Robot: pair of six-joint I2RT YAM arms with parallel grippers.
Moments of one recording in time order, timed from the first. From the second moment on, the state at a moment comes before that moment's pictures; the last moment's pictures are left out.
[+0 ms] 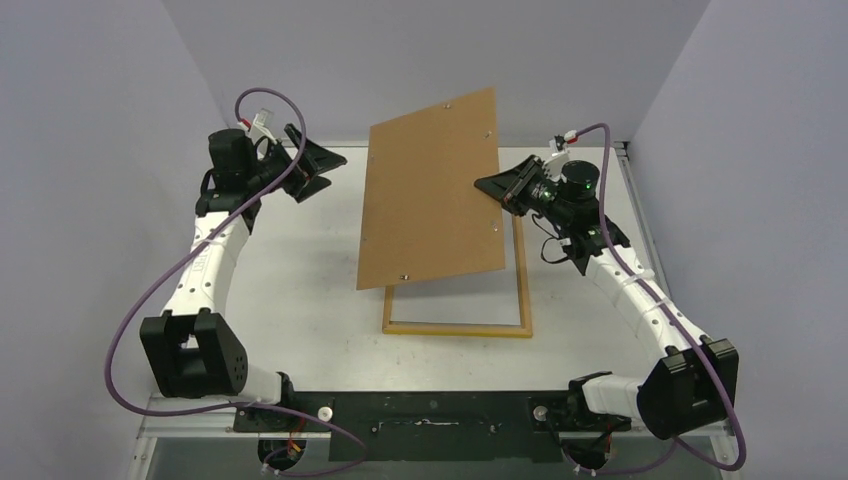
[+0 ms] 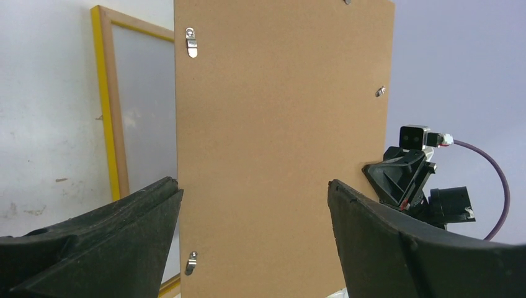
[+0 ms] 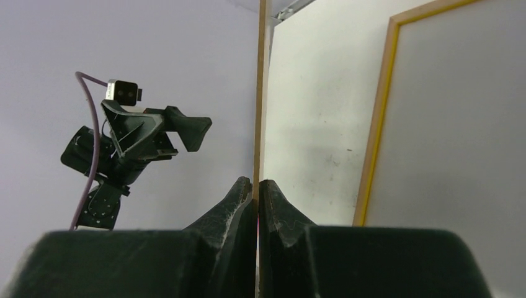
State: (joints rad) left arm 0.05 1.44 1.31 -0.25 0.75 -0.86; right arm 0.28 1.25 1.06 0.02 -0.46 1.06
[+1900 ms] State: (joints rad) left arm -0.19 2.14 1.42 -0.41 0.64 -0.63; right arm 0.21 1.36 0.93 -0.10 -0.46 0.82
